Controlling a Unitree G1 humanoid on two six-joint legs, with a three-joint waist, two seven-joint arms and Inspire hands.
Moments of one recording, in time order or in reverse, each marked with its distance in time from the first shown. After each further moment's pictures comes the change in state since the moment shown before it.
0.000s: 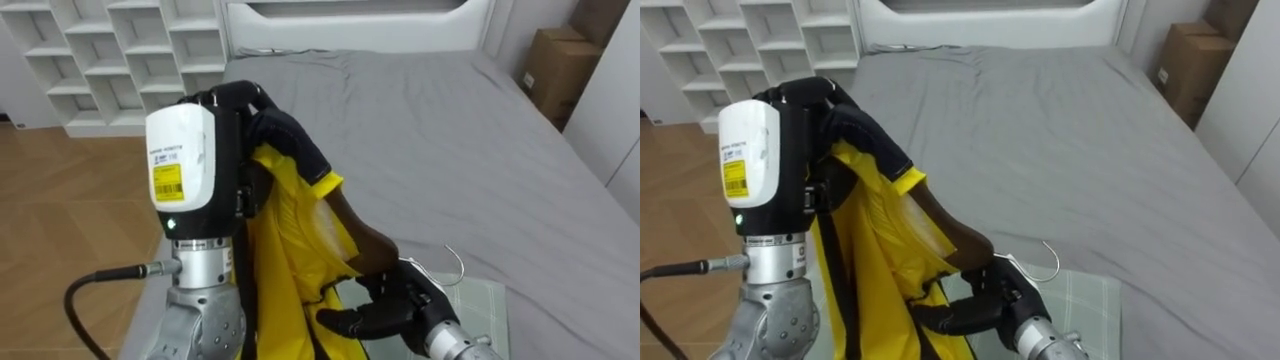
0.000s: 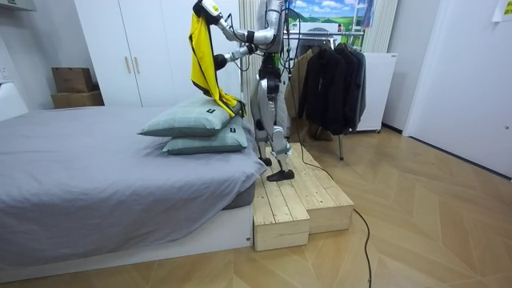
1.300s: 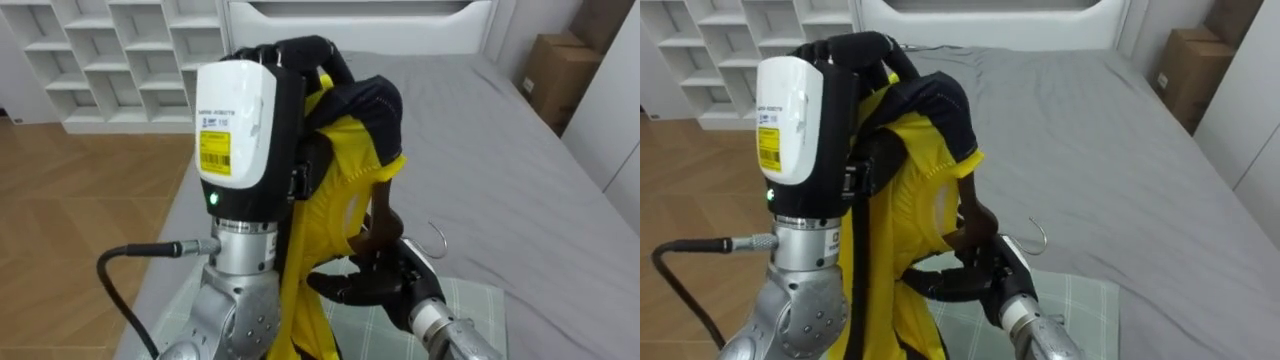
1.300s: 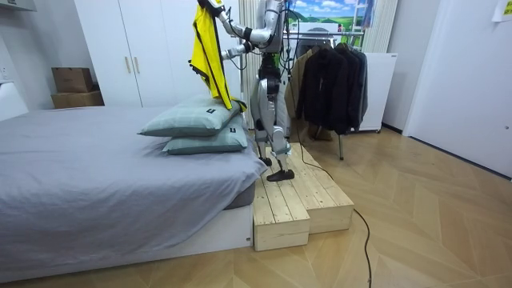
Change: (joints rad) left arm -0.072 -0.011 -0.137 -0.135 0.022 0.010 -0.066; right arm -0.098 0.034 0.057 0.061 0.155 -0.005 -0.099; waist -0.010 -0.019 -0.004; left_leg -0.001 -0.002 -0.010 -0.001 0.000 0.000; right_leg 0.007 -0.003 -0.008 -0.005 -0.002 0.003
